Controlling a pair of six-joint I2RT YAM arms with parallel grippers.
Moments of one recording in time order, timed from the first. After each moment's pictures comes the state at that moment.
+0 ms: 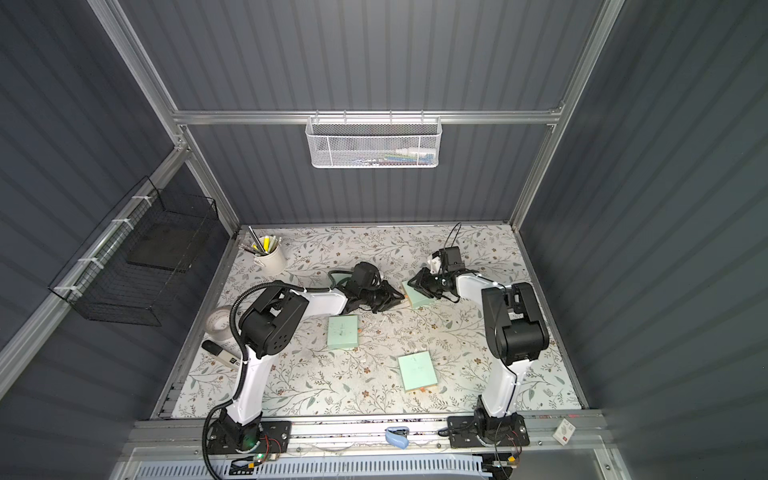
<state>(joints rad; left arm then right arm) -0.70 2.21 1.35 0.19 0.49 -1.18 0.19 1.86 1.08 -0.14 -0.58 0.63</state>
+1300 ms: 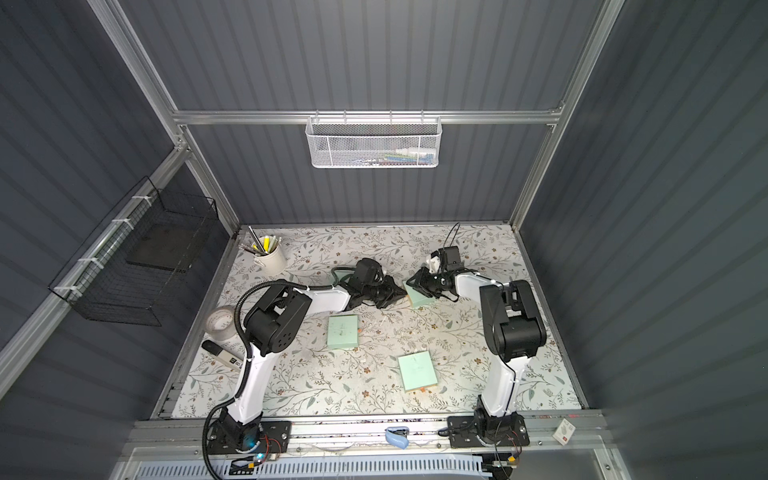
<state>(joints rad) -0.70 2.25 1.42 0.21 0.51 -1.22 0.19 1.89 1.10 -0.13 -0.60 0.63</state>
